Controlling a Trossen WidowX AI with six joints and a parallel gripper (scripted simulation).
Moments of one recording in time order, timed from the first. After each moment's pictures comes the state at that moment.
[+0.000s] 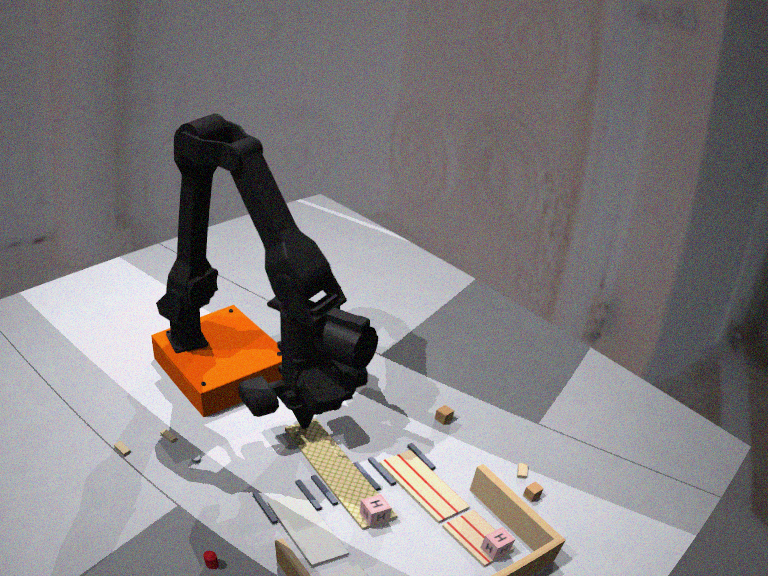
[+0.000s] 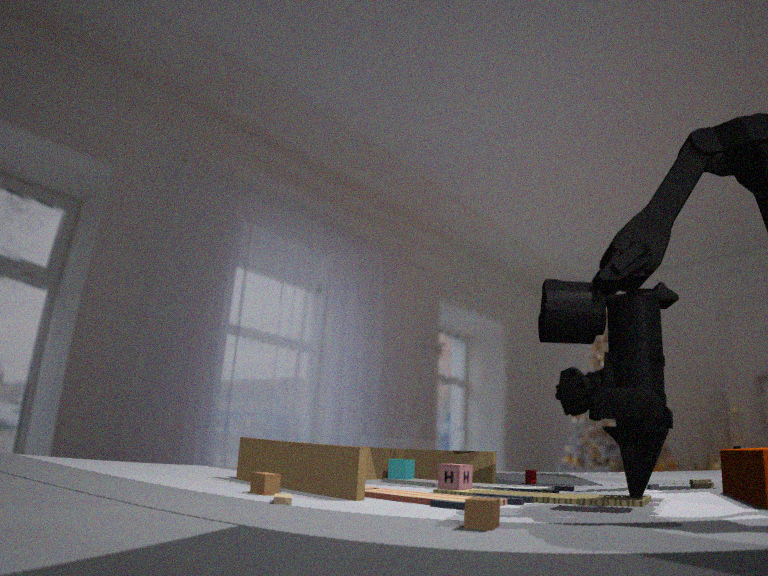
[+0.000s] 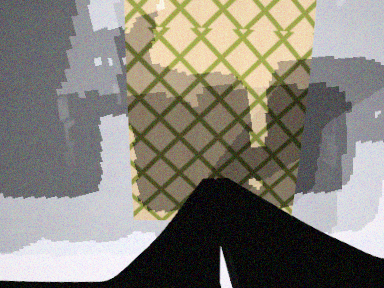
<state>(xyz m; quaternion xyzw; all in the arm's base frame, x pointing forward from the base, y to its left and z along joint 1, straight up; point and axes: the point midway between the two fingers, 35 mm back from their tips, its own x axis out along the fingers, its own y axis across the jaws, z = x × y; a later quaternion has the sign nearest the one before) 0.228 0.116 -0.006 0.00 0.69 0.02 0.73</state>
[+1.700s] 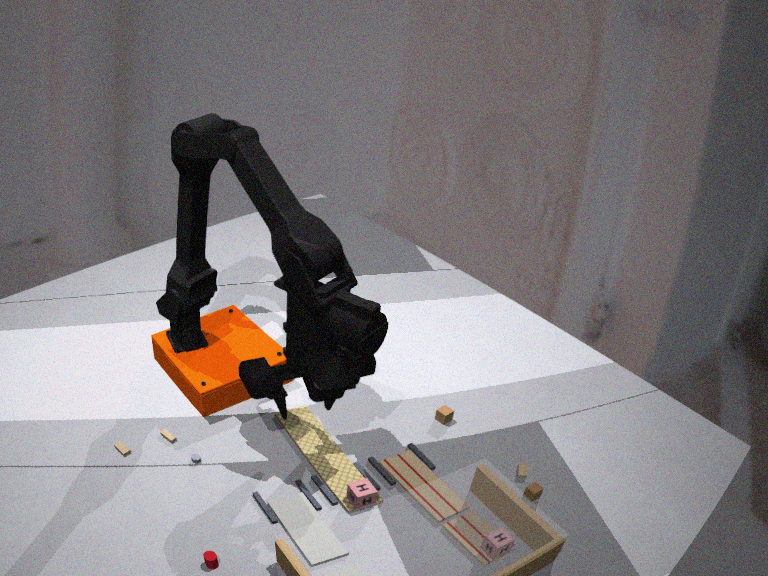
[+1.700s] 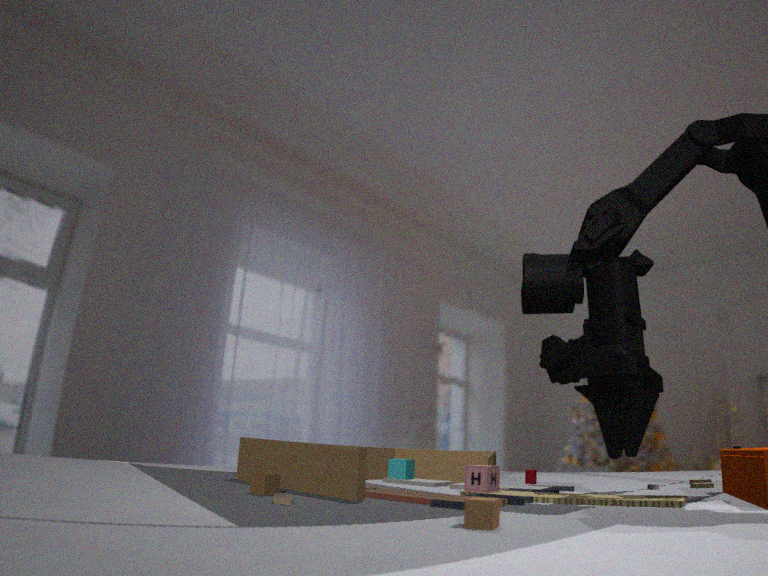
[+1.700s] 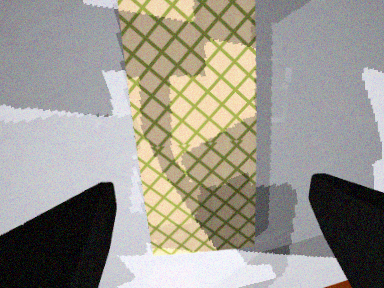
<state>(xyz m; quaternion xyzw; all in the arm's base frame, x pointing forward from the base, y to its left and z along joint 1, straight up) 0.243 0.113 0.036 0.03 0.70 -0.02 0.71</state>
